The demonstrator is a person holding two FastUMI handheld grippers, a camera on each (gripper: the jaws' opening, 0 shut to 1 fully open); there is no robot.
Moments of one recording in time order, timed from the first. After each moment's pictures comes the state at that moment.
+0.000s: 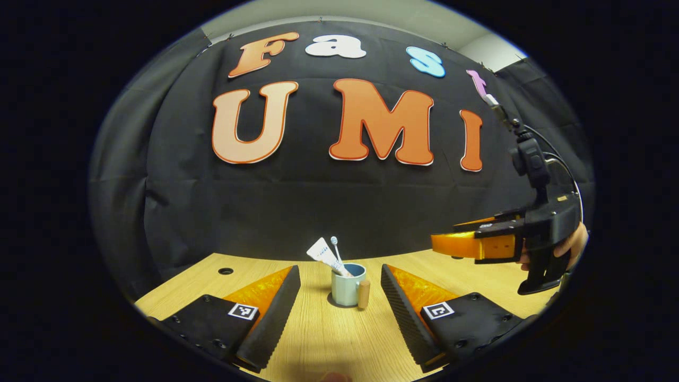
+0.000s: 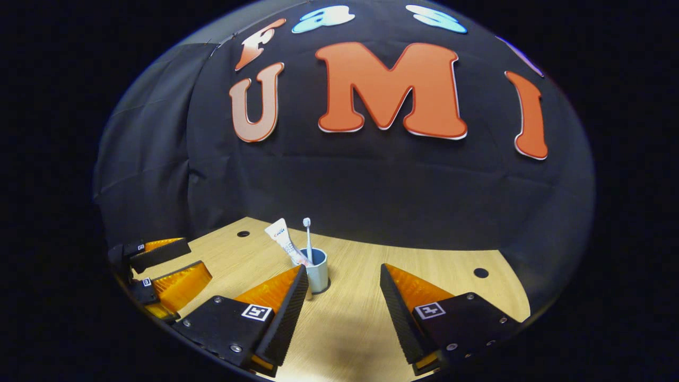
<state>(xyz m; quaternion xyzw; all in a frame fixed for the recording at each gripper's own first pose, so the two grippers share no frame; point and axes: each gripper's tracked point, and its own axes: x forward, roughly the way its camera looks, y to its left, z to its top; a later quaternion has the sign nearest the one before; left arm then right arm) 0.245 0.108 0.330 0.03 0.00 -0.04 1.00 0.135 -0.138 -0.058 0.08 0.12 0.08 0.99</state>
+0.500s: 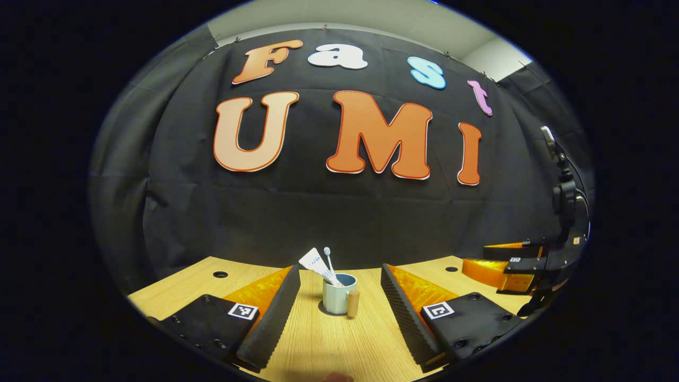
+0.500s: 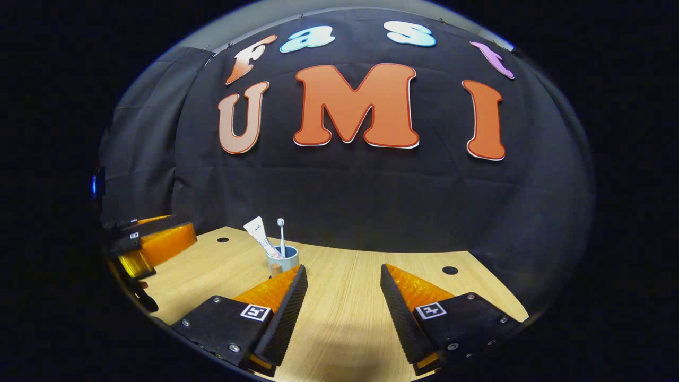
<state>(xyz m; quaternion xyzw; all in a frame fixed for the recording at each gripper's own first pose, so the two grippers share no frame) 0.241 0.101 0.338 0.00 -0.02 -0.03 1.00 0.089 -0.180 -0.088 0.07 0.07 0.01 1.00</state>
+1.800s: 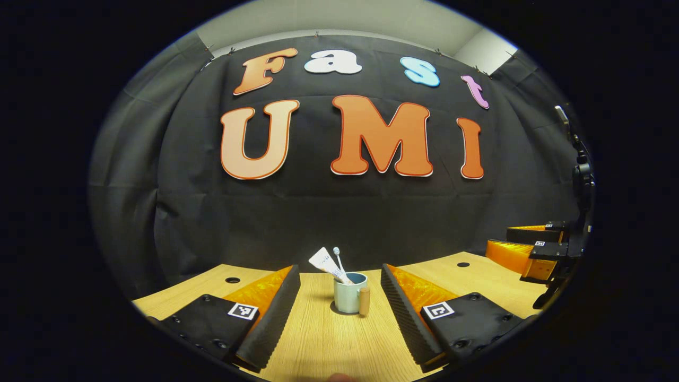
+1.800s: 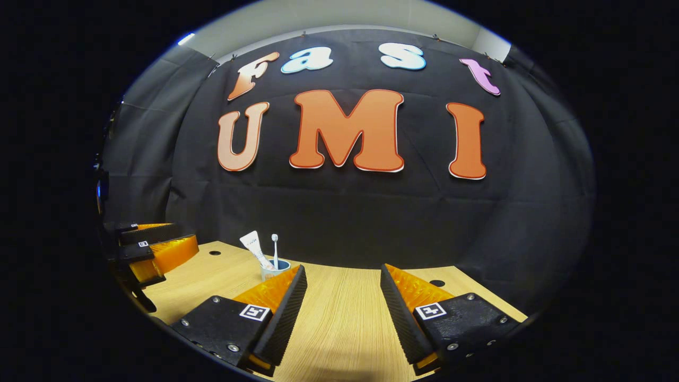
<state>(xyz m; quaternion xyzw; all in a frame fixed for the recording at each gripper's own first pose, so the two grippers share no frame) 0.228 0.101 0.329 0.03 -0.05 -0.01 1.00 0.068 -0.182 -0.072 0.06 0.01 -0.02 1.00</state>
